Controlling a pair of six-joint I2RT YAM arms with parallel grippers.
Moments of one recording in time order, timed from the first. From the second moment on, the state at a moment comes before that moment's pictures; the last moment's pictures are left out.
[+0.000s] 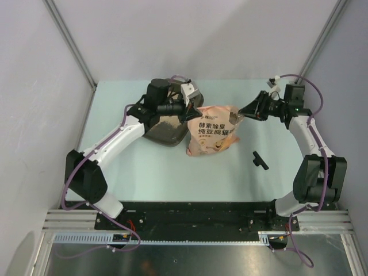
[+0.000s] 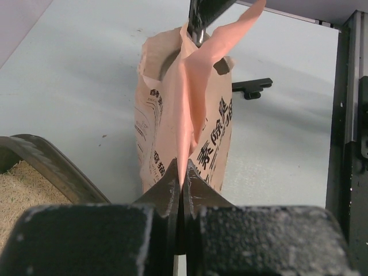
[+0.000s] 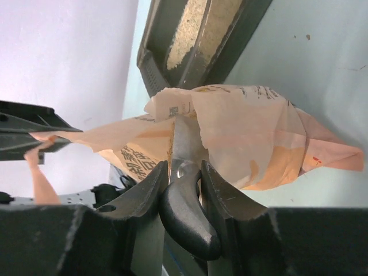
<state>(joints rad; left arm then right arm) -0.55 1.59 1.41 -0.22 0.69 0.22 -0.06 1.52 1.22 -0.33 -0.93 0.46</state>
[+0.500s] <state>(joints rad) -0.55 1.41 1.30 -0.34 0.69 0.27 -0.09 1.51 1.22 -0.37 -1.00 0.54</state>
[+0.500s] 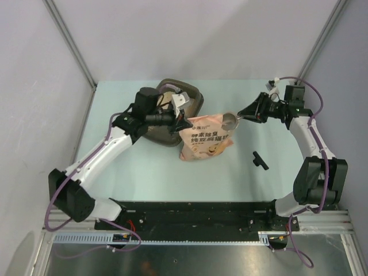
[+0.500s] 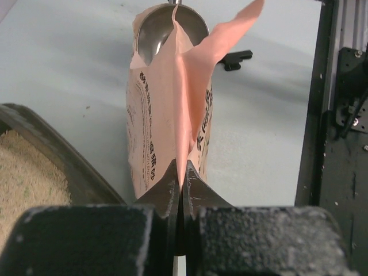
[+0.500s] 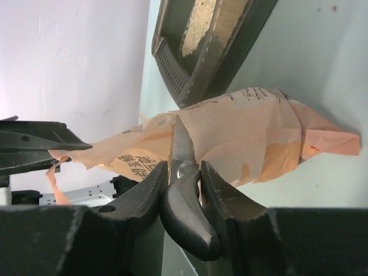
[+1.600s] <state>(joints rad) -0.35 1.03 1.12 -0.65 0.57 0.55 0.10 1.73 1.39 -0.21 -1.20 0.70</state>
